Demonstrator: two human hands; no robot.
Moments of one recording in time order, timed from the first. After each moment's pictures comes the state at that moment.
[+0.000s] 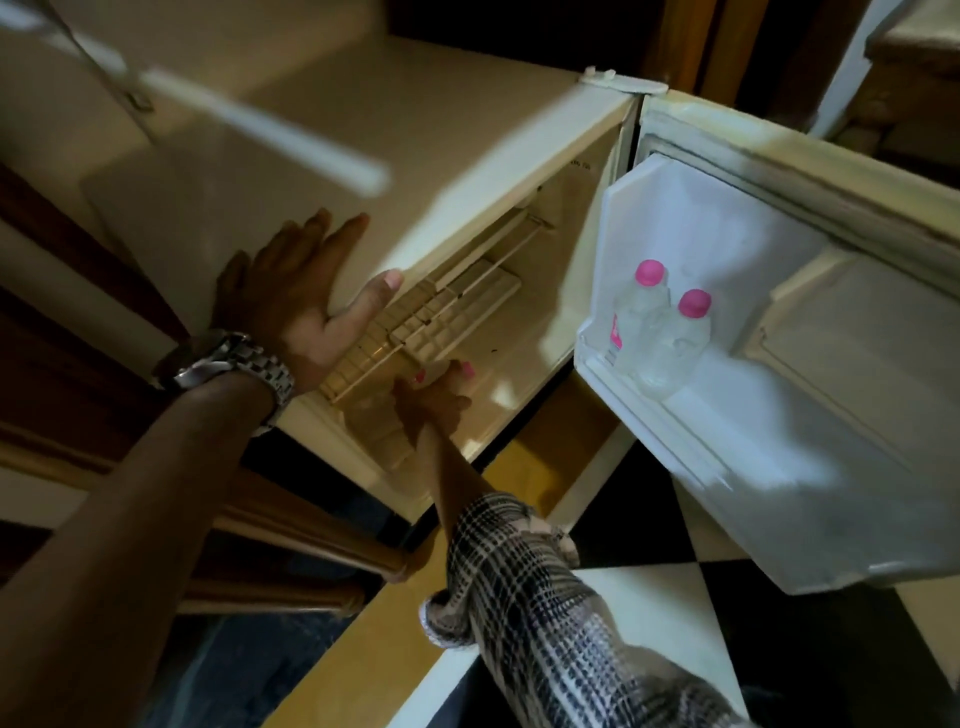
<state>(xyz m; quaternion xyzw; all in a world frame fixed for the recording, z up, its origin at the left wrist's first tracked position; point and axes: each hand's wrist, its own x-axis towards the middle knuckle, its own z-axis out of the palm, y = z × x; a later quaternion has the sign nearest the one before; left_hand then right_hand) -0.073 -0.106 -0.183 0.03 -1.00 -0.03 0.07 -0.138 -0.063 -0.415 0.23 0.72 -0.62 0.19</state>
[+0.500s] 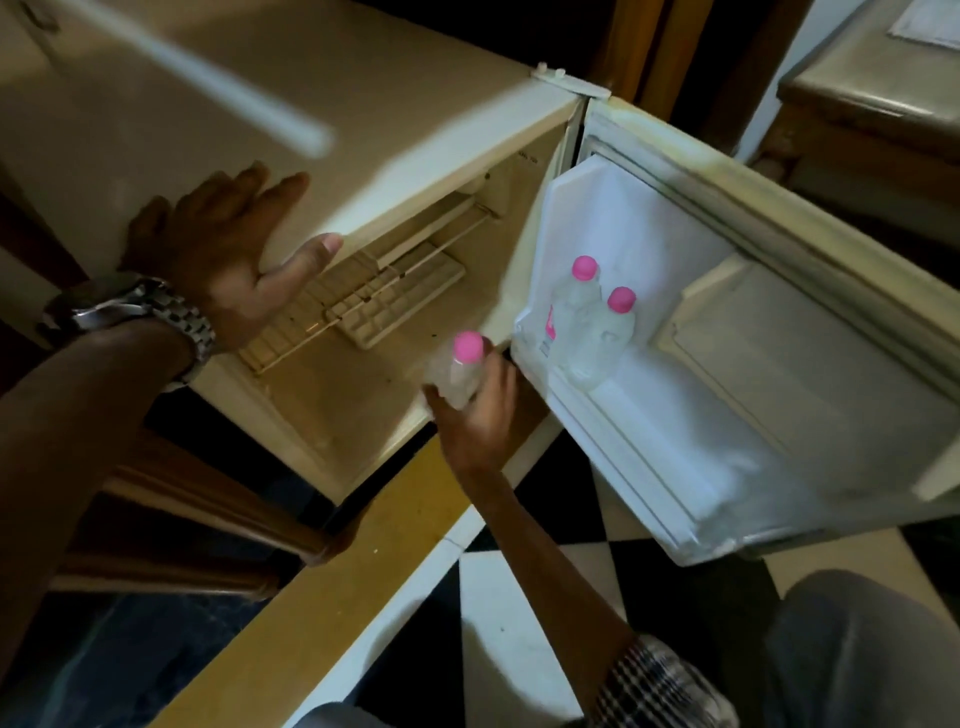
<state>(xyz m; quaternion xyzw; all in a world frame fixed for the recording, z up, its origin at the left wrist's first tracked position) -0.078 -0.109 -0.186 0.02 -1.00 -0.02 0.08 -0.066 0.090 -0.407 0.05 0.76 -0.63 -0.17</state>
